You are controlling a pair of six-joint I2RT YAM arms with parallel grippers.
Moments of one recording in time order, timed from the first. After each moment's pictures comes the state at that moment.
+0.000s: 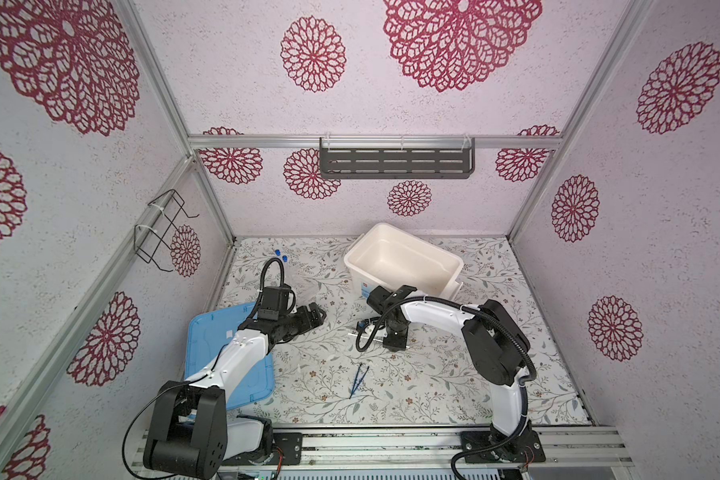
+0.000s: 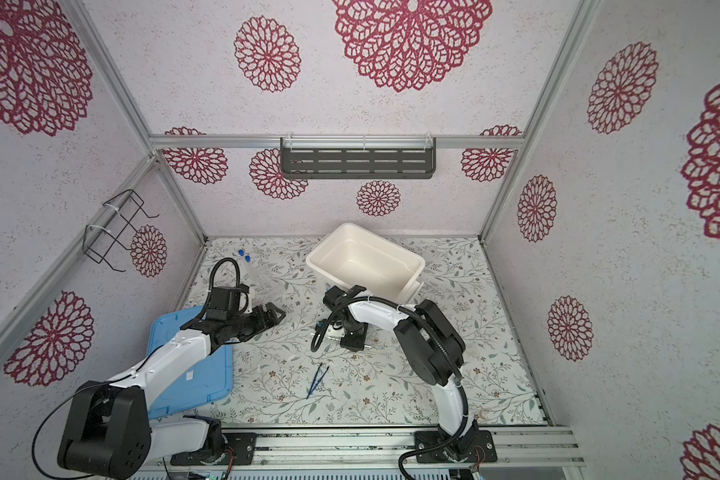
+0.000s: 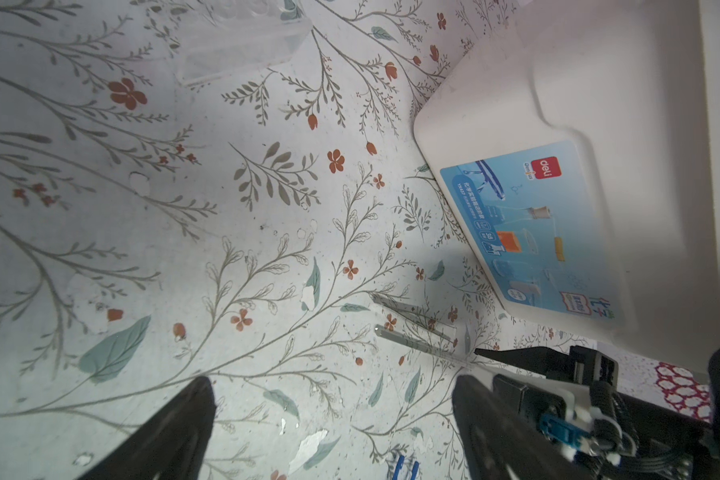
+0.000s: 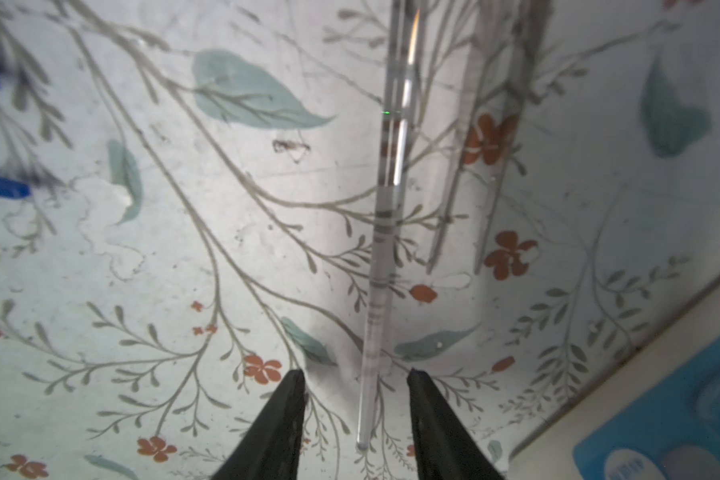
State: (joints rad) left arm -0.16 1.30 0.71 -0.29 0.33 -0.59; right arm 0.80 2.00 1.45 -0.98 0.05 -0.62
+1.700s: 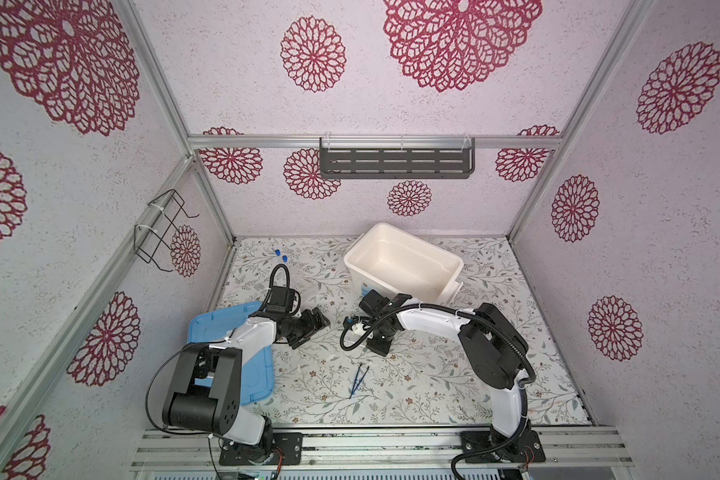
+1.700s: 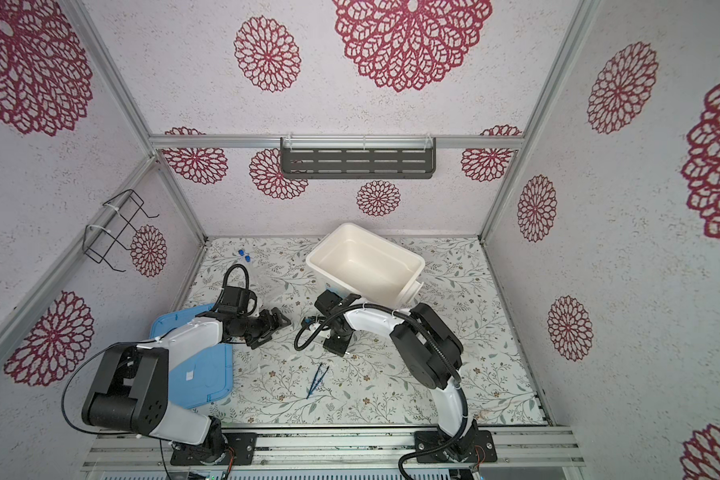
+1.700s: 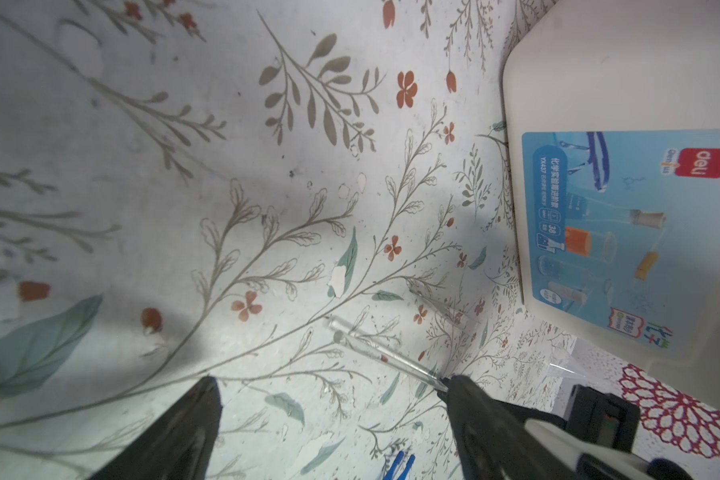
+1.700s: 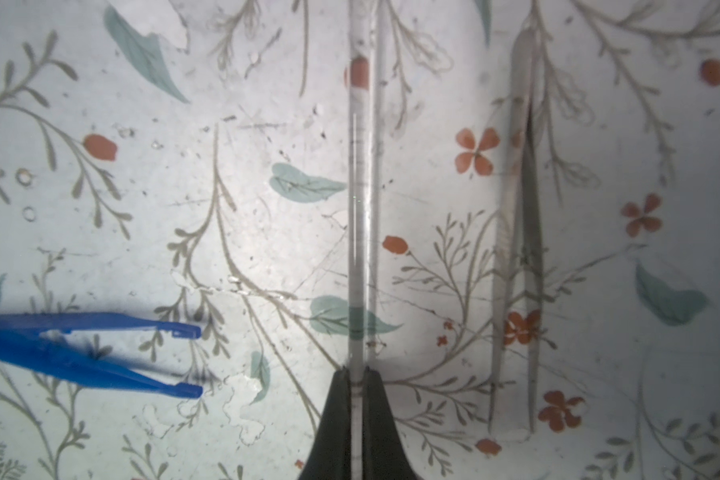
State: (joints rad) left arm -0.15 1.53 0.75 -0.31 0.44 -0.68; right arm 0.86 1.99 1.40 -0.74 -0.15 -0.40
